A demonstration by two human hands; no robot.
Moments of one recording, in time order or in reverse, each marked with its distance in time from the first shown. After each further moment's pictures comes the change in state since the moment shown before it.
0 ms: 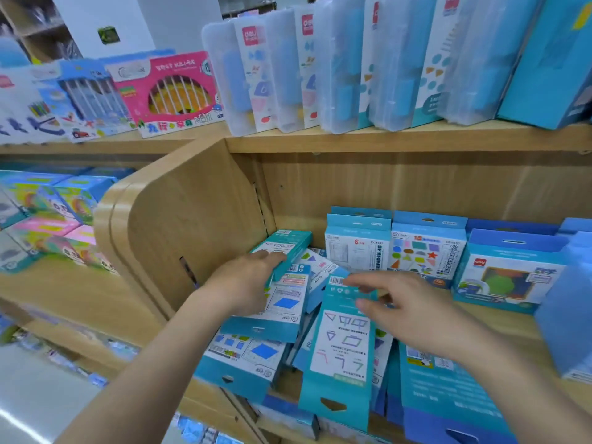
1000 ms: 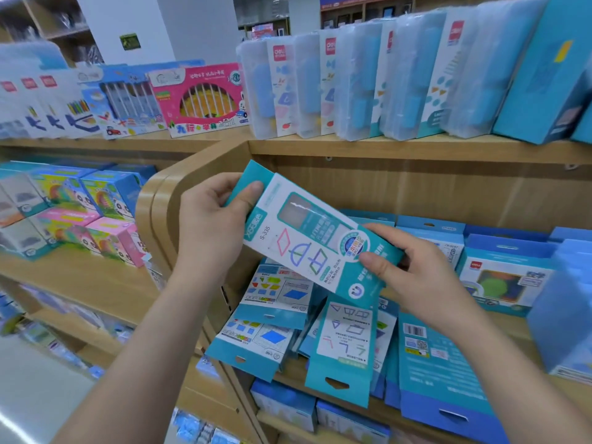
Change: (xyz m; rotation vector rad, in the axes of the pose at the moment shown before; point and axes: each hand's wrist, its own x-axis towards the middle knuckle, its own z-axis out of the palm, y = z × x) left_hand -0.077 0.022 -0.064 -1.318 0.930 0.025; right_hand -0.017 -0.031 -0.017 0.554 0.323 -0.111
